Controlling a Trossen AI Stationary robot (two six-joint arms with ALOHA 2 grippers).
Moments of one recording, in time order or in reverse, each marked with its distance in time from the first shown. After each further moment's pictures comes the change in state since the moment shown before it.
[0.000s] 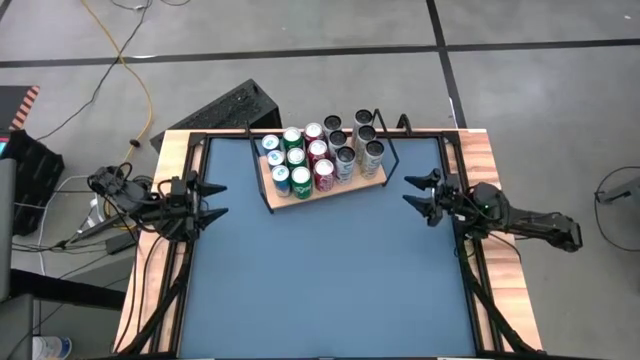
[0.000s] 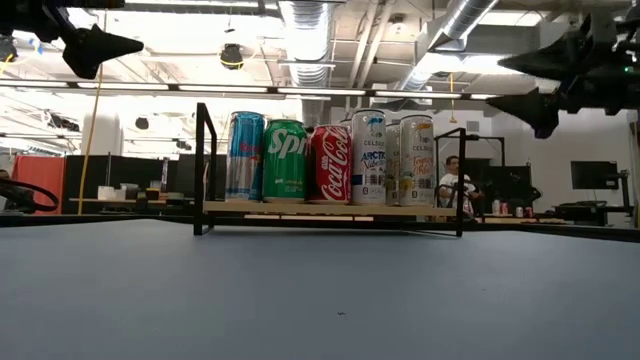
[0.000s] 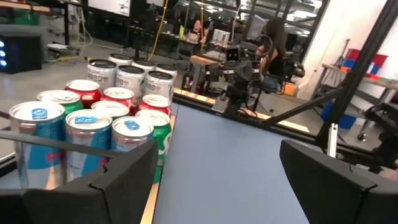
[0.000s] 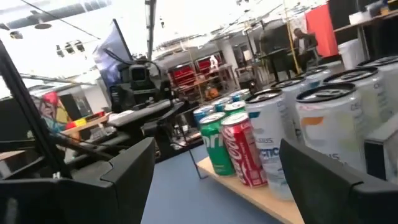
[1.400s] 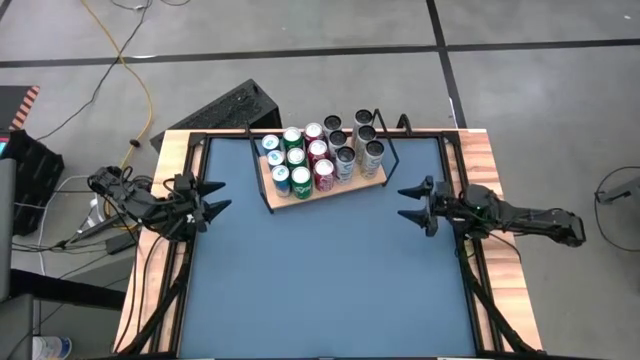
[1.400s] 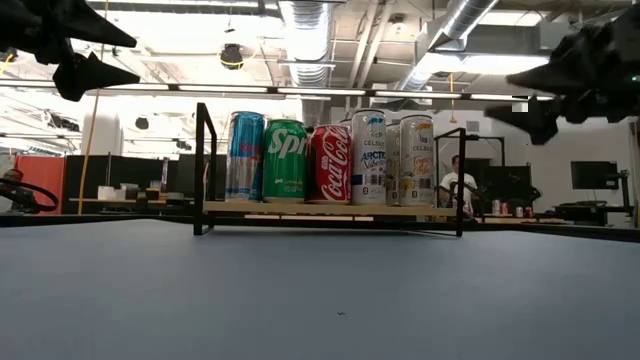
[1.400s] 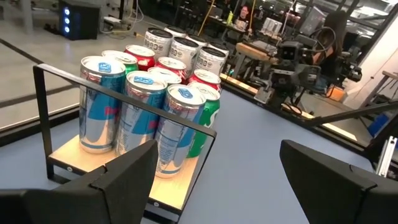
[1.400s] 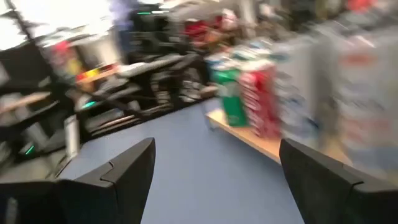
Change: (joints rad) left arm 0.000 0.002 -0.009 -0.165 -0.169 -0.217; right arm 0.039 0.057 0.002 -0.117 -0.064 -0.020
